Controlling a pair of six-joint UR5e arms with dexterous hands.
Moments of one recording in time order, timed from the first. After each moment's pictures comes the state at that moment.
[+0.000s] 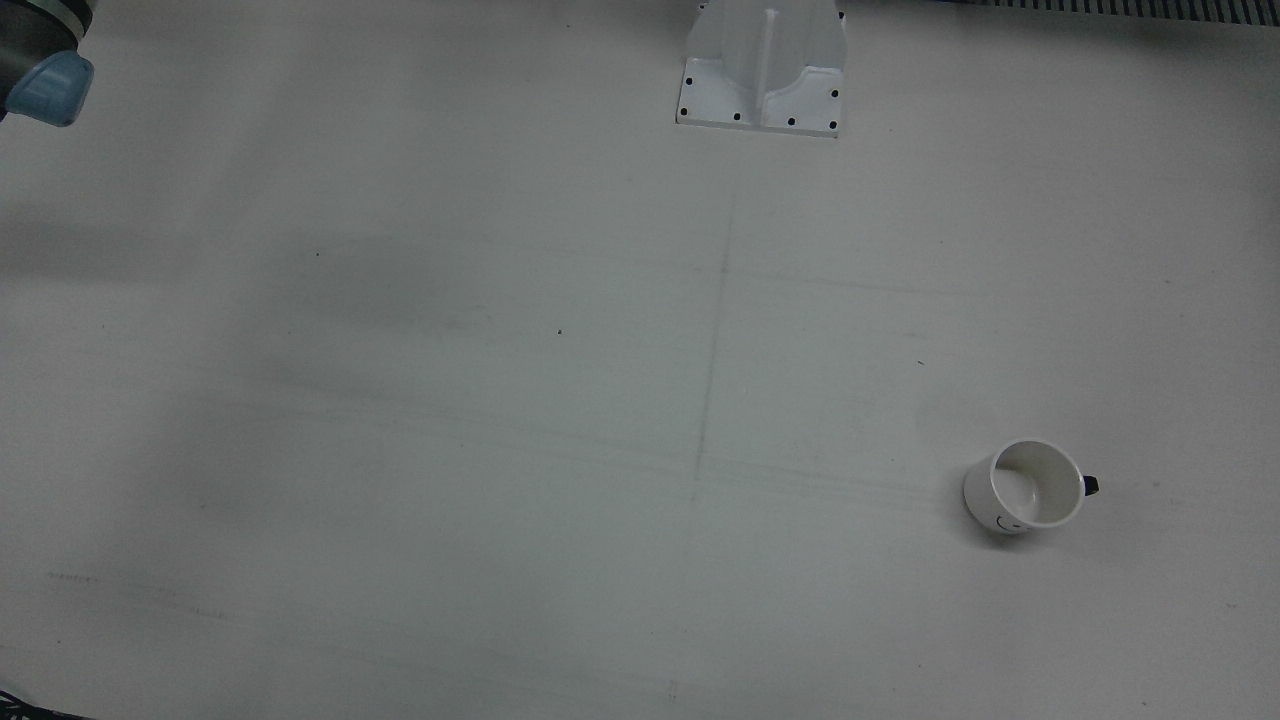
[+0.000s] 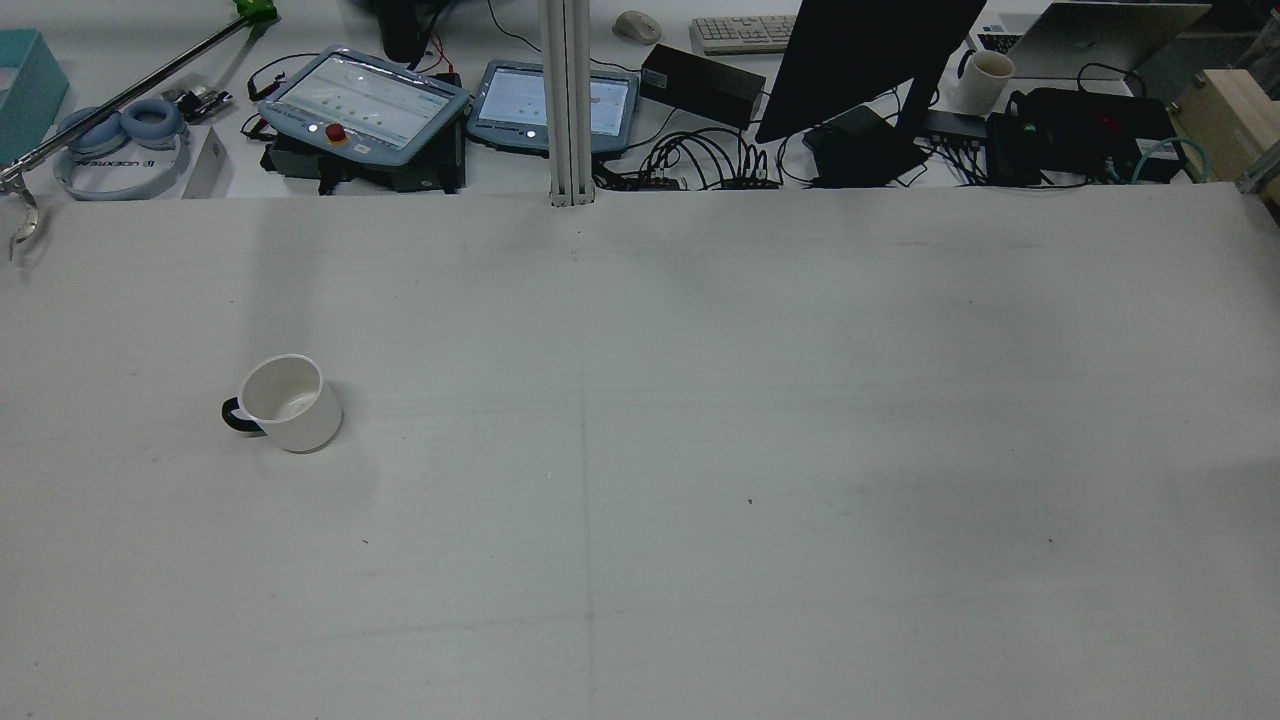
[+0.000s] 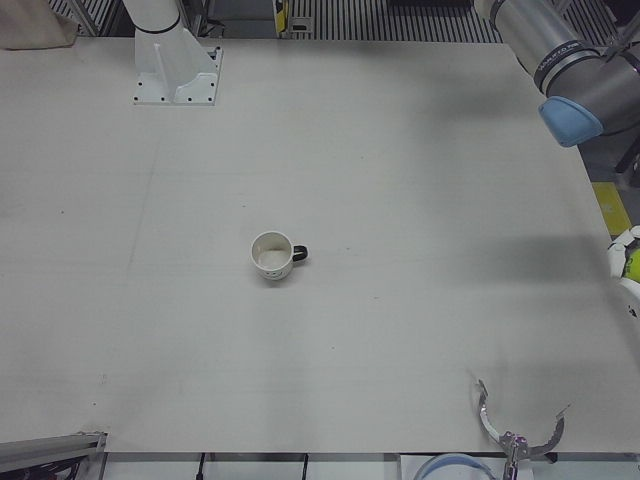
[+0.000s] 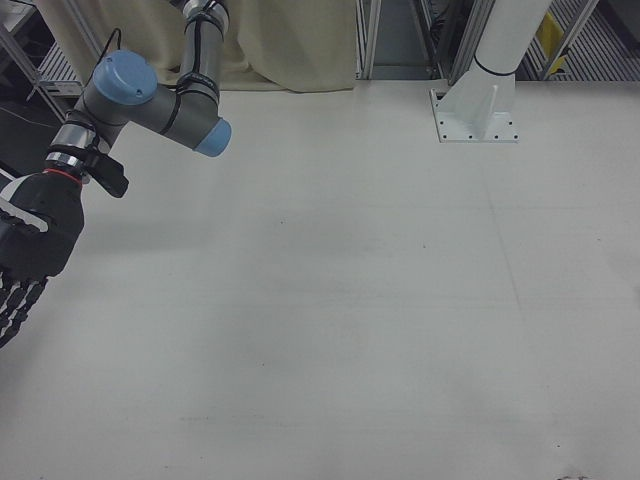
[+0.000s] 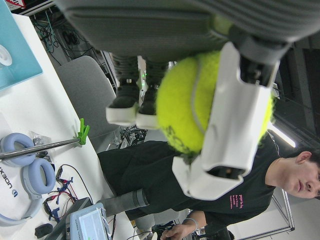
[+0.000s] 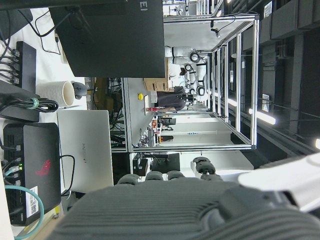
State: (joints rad) left arm -1.77 -1.98 -1.14 -0.14 2.07 0.31; right arm 1.48 -1.43 1.46 -3.32 -1.41 0.08
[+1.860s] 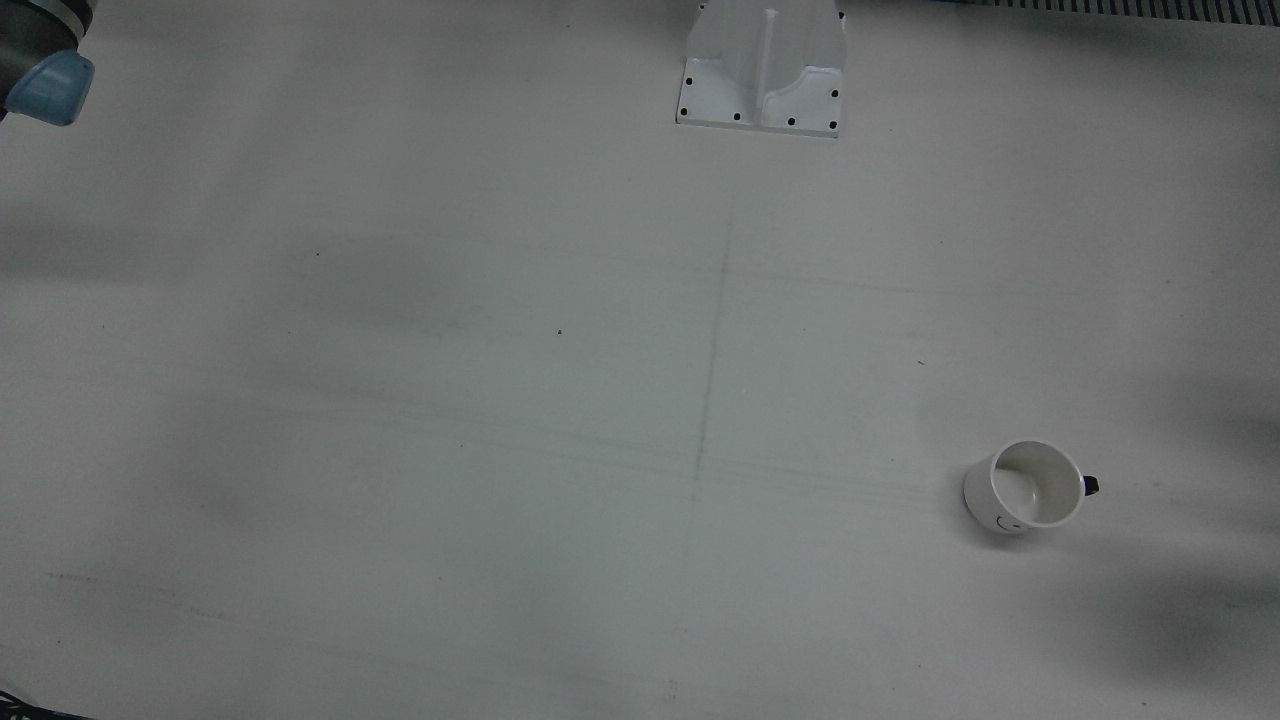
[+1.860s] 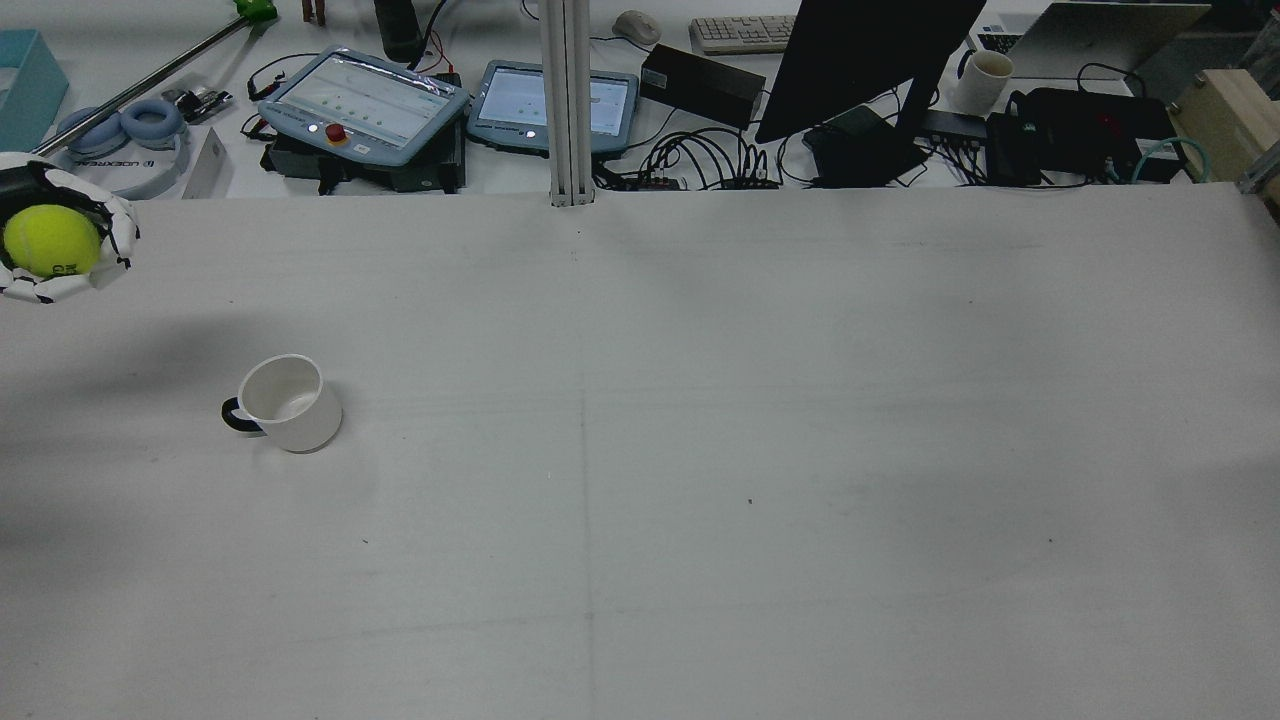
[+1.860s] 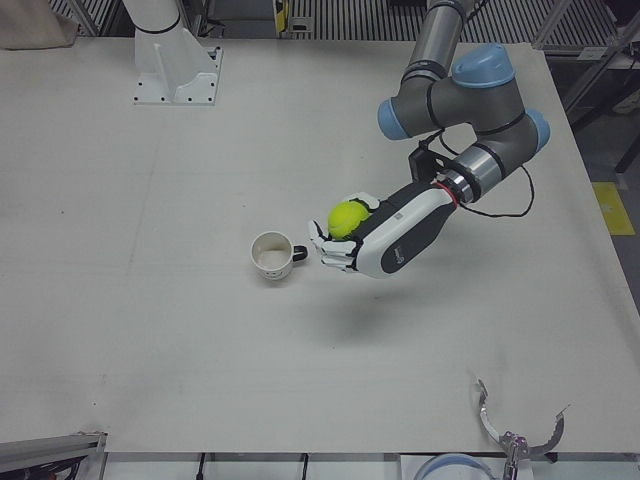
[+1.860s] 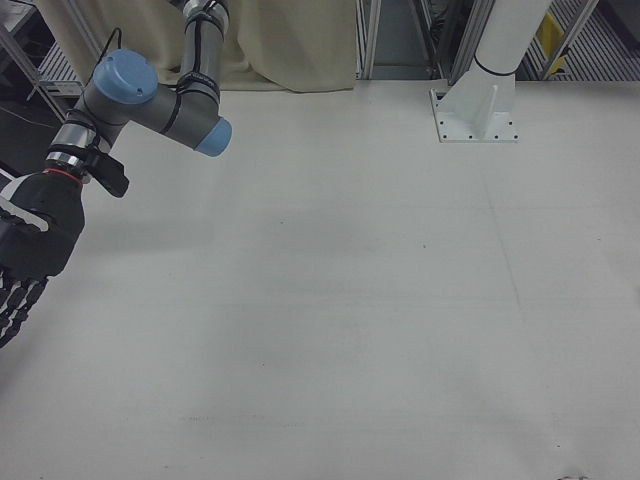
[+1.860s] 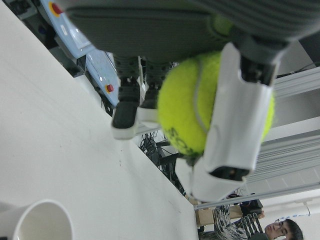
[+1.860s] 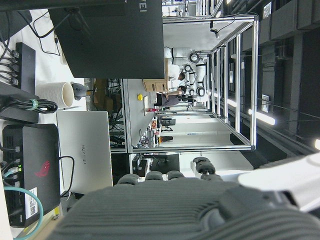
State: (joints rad) left arm -1.27 -1.78 -1.60 -0.26 2.11 0.31; right arm 1.48 -1.43 1.47 -3.32 -1.41 0.08
